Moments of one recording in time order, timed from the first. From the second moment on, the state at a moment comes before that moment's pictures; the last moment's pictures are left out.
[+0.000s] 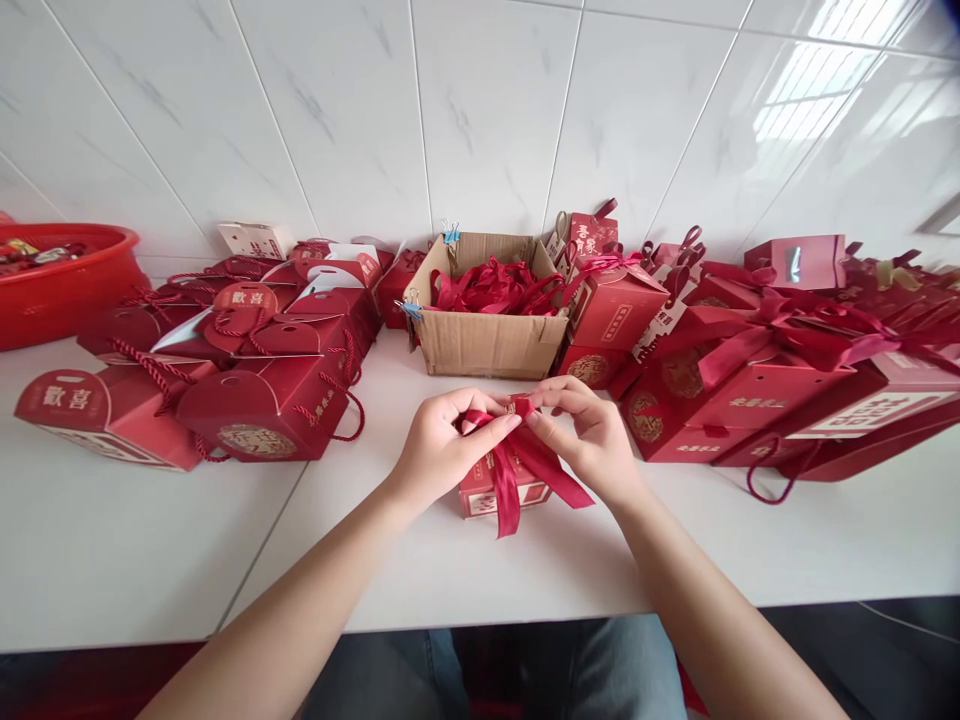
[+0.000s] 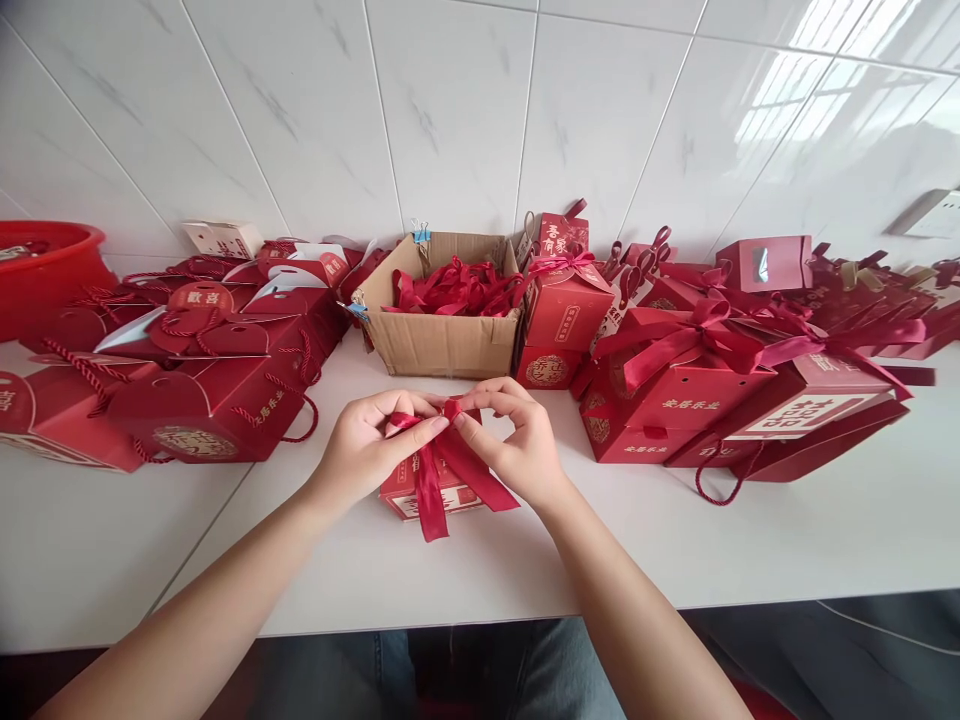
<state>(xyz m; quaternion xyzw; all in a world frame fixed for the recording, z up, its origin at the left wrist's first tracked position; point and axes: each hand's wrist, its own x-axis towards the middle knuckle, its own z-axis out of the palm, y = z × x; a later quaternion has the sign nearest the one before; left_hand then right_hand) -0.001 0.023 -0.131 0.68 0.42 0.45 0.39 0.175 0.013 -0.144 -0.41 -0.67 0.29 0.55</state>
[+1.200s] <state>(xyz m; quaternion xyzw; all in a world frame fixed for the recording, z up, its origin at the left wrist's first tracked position) 0.000 0.022 -0.126 0.71 0.41 0.42 0.40 0.184 0.013 -0.142 -0.33 -0.78 0.11 0.52</state>
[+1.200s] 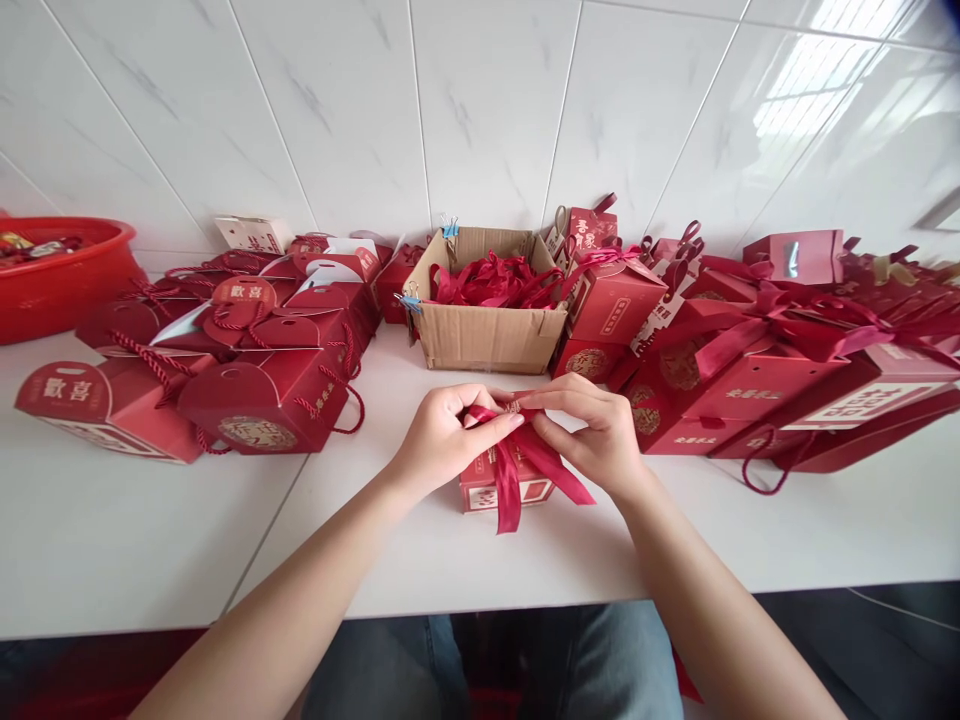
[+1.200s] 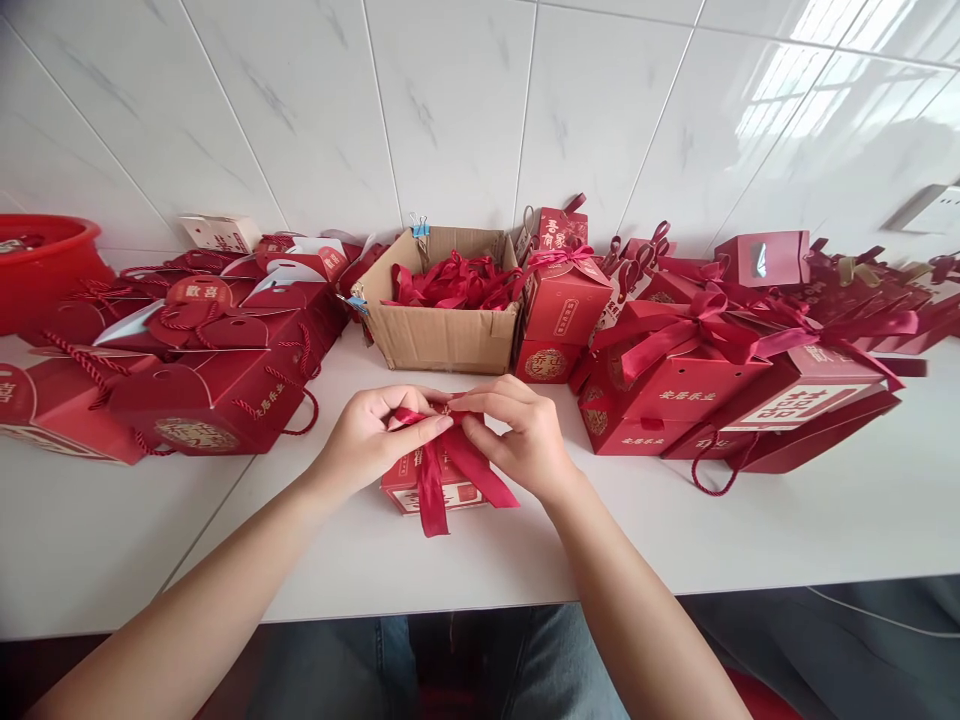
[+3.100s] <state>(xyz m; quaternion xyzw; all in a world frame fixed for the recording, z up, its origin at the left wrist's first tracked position) -0.002 0.017 -0.127 0.70 0.33 0.41 0.49 0.173 0.010 -0.143 -0.33 -0.58 0.54 0.51</state>
